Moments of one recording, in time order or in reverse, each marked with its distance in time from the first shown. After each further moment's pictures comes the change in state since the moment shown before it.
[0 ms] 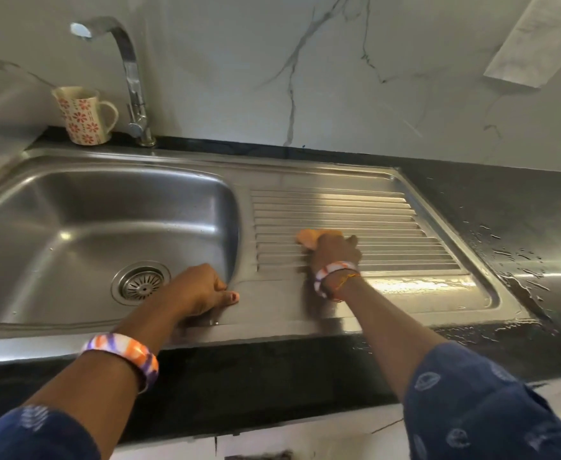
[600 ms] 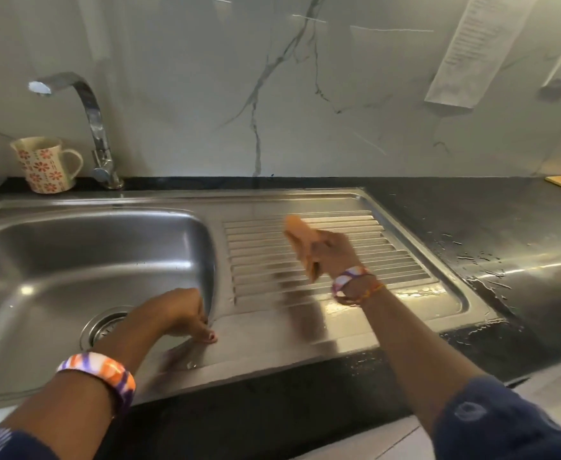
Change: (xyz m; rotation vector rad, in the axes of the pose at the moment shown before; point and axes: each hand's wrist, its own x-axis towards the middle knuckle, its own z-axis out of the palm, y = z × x) left_hand 0.025 0.009 -0.022 0.363 -0.111 0.043; right_hand 0.012 0.040 -0.015 1.223 -0.029 -0.033
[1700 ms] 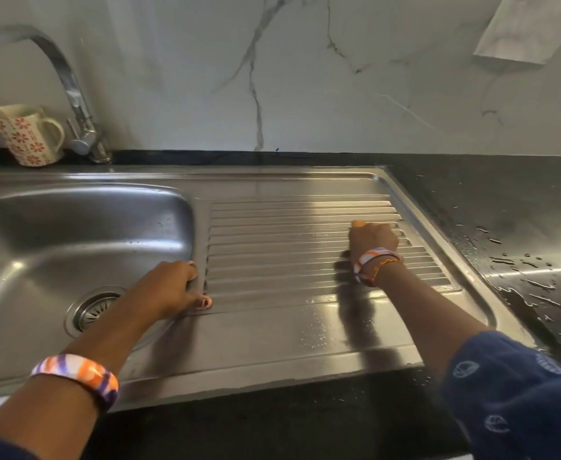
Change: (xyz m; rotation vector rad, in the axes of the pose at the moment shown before) left_hand 0.038 0.031 0.003 -0.006 0.290 -0.100; right_hand 0.071 0.033 -0.070 -1.572 -0.079 -0.034
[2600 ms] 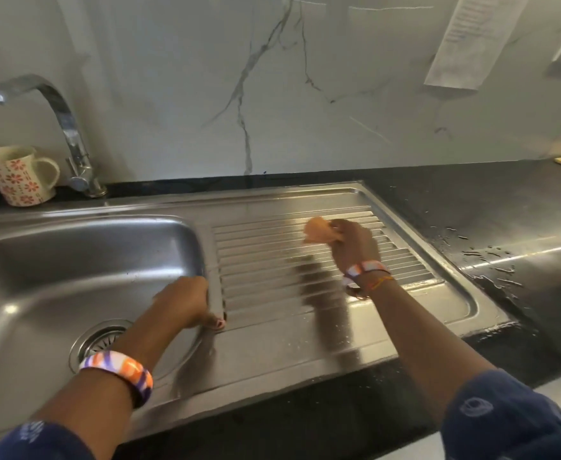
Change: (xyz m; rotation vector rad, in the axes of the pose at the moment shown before) left_hand -0.002 -0.006 -0.021 0.040 -0.089 0.009; right_hand -0.042 -0.037 -0.038 0.833 0.241 0.184
